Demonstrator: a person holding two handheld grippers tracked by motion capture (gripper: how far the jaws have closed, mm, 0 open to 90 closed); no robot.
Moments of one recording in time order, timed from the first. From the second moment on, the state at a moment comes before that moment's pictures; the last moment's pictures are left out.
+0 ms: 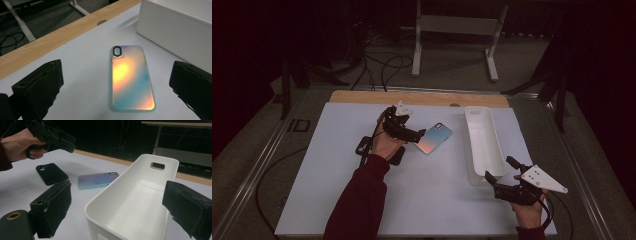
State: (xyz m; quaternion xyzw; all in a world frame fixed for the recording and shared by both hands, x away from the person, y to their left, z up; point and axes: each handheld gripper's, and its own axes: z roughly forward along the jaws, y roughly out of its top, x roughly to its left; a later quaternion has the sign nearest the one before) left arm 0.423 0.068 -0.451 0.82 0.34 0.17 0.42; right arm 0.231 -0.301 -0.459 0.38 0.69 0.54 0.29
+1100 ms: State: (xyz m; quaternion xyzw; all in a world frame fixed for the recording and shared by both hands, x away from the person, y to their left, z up) left arm 0.445 0.018 -0.495 0.86 0.35 0.14 0.34; right arm 0.231 -0.300 -0.459 0.38 0.69 0.54 0.29
